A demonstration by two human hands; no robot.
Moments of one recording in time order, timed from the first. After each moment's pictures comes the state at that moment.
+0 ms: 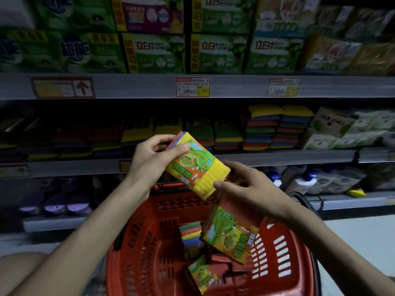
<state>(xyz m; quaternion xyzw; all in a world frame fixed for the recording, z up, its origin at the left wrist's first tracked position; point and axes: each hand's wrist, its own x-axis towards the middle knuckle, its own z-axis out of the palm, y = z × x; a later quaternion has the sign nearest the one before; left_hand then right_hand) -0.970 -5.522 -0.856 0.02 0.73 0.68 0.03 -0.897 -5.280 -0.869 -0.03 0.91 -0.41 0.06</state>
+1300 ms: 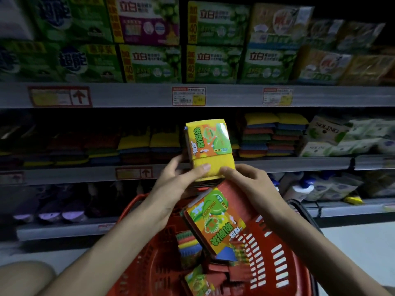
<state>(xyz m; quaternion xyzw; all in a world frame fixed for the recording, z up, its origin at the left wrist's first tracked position) -0.944 -5.484 -0.872 0.00 0.67 0.72 0.17 -0.897 -5.291 -0.854 0.10 0.76 -0.64 0.01</state>
